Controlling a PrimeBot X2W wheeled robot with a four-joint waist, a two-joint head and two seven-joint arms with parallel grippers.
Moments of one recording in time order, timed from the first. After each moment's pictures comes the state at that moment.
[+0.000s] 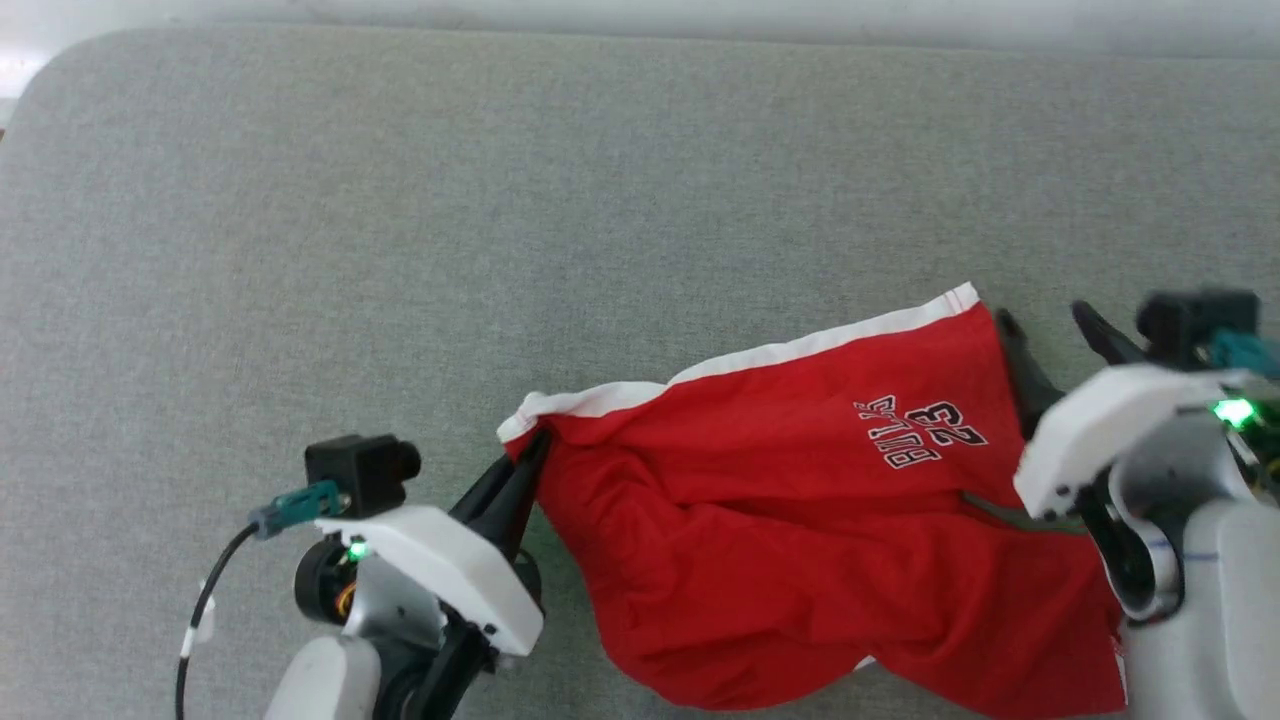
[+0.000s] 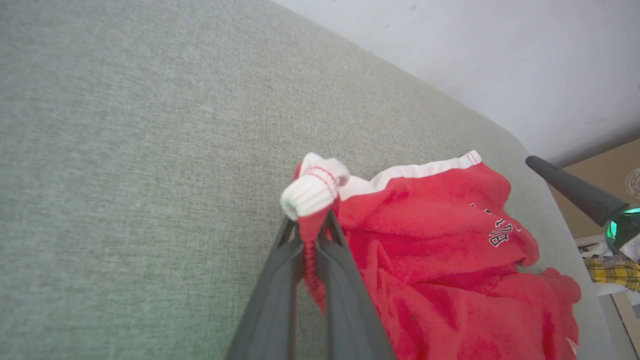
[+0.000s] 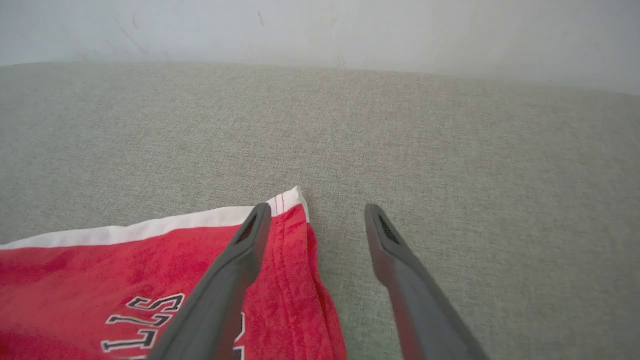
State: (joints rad) left arm -0.09 0.13 -0.21 -0.08 -0.60 -0.03 0.29; right arm -0.26 -0.05 -0.11 0.03 0.11 0.13 0.35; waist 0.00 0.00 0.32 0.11
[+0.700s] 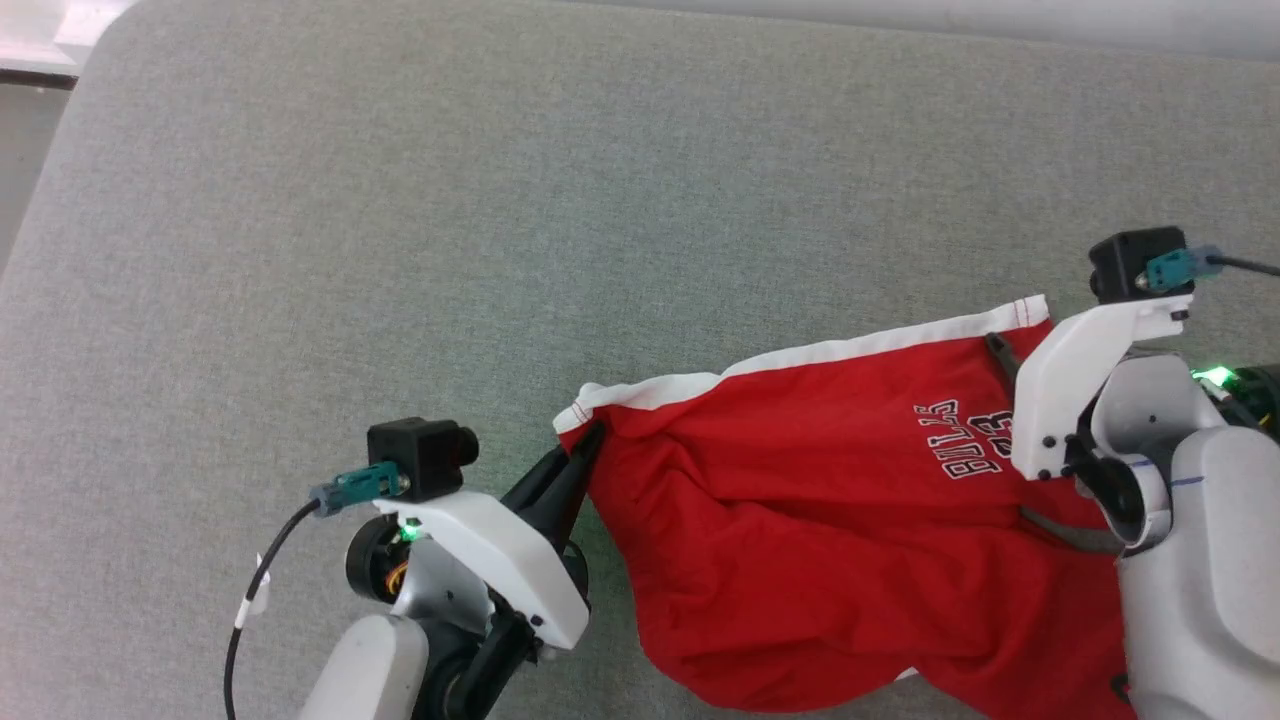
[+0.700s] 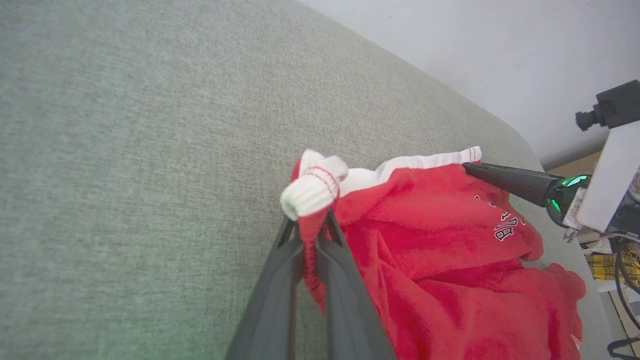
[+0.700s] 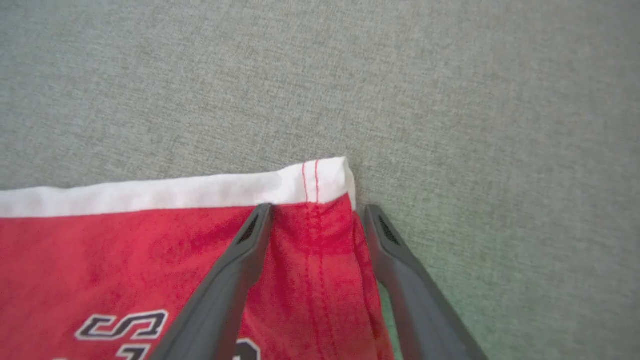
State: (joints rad) left arm -0.15 0.10 -0.28 -0.02 -0.59 -0.05 0.27; right arm -0.42 -0.06 -0.10 0.21 0.04 0.13 0.69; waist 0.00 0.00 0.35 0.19
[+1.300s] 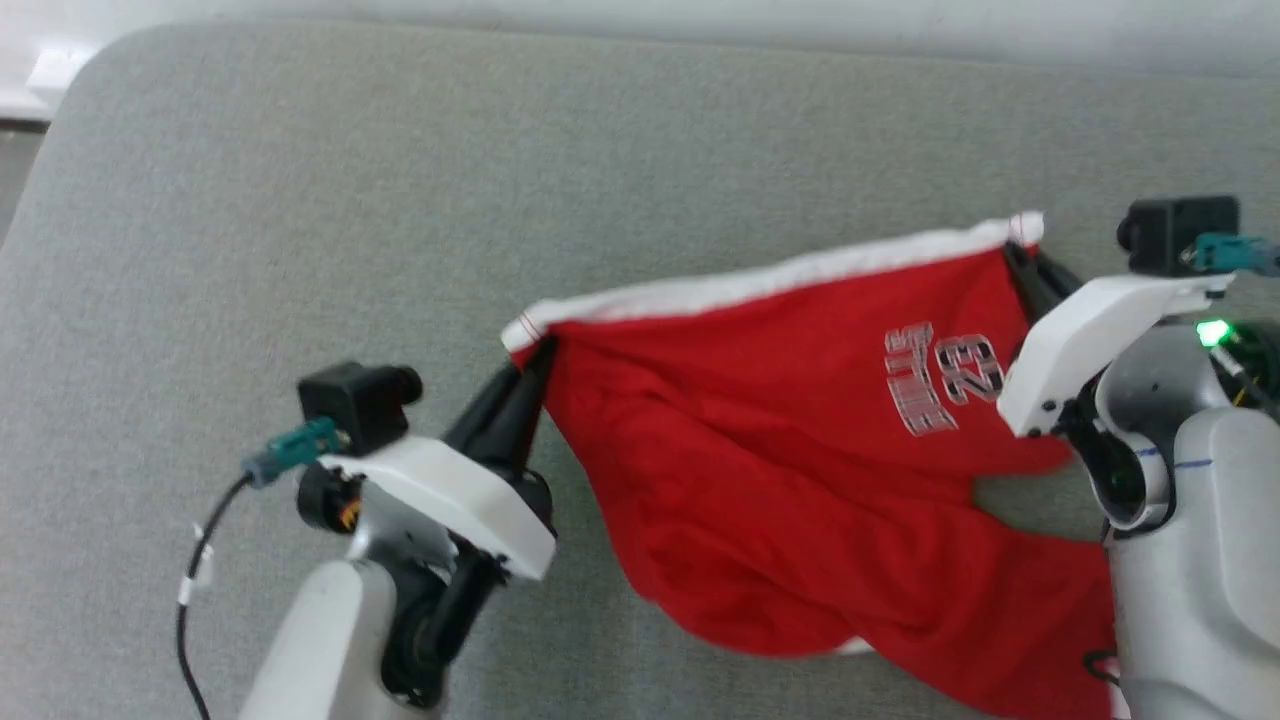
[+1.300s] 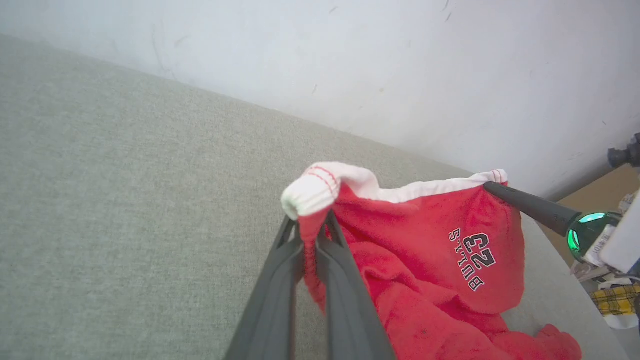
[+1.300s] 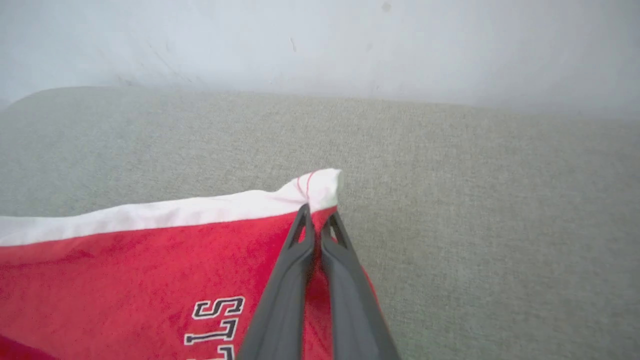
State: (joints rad) left arm -0.22 0.11 -0.24 -0.03 -0.56 -0.05 0.16; right arm -0.45 -0.05 -0.09 0.18 0.15 0.13 0.44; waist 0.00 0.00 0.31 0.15
